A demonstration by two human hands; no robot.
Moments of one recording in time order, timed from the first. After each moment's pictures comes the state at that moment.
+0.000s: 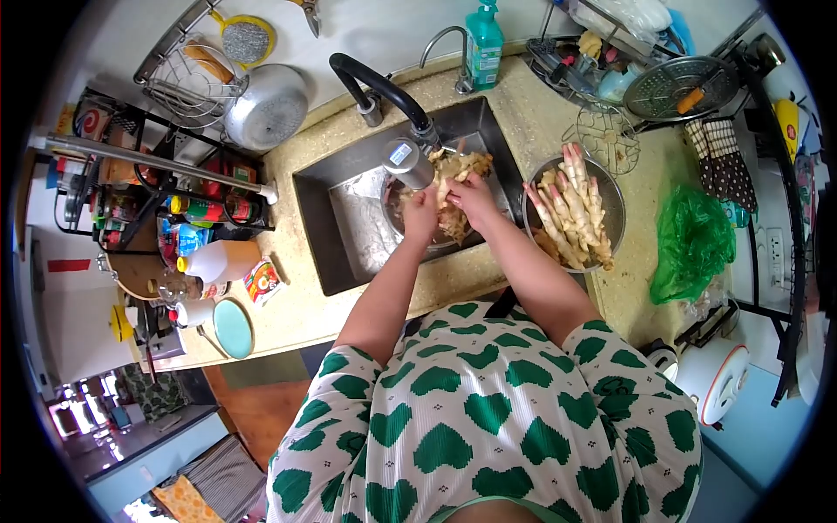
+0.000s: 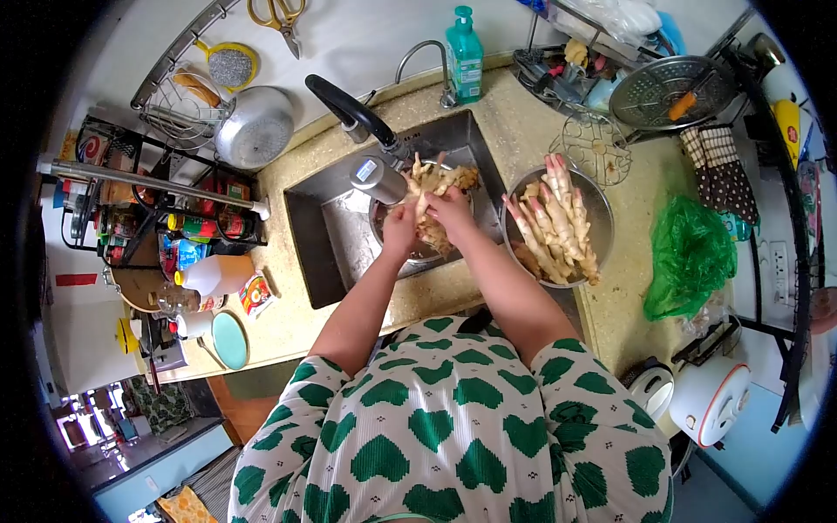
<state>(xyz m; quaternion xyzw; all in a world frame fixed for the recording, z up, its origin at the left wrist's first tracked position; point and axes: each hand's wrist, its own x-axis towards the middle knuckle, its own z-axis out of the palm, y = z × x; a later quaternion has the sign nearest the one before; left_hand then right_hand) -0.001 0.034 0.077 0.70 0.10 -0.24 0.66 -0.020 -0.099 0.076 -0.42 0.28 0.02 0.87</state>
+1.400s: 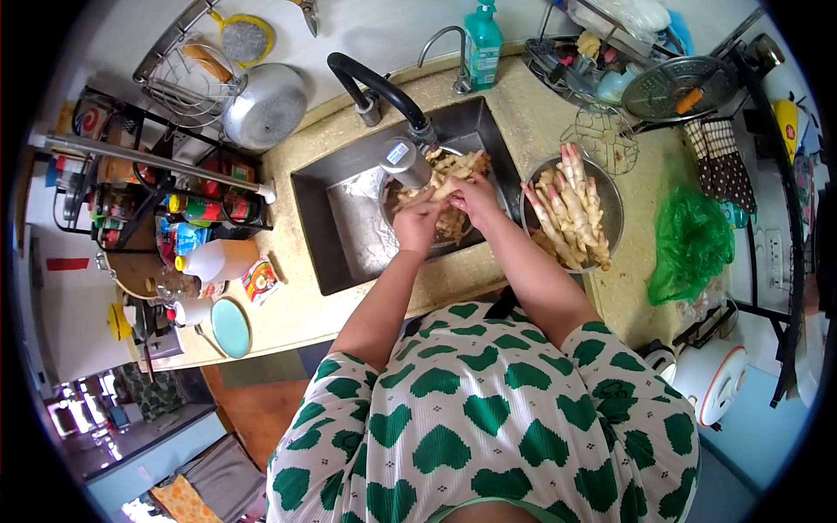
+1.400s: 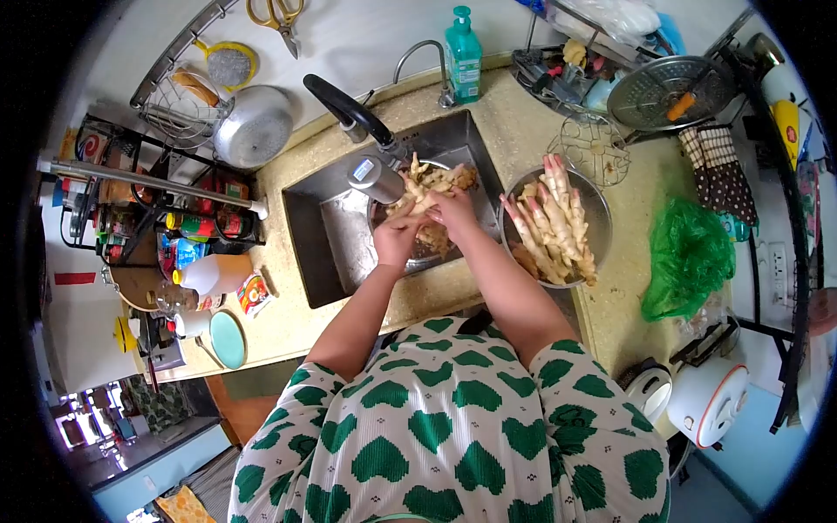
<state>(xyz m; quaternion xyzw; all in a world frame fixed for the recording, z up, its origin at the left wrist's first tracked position) -0.016 0.050 0.070 0.83 -0.21 0.05 0.51 -0.020 -0.110 0.080 -0.41 0.32 0.04 0.85</state>
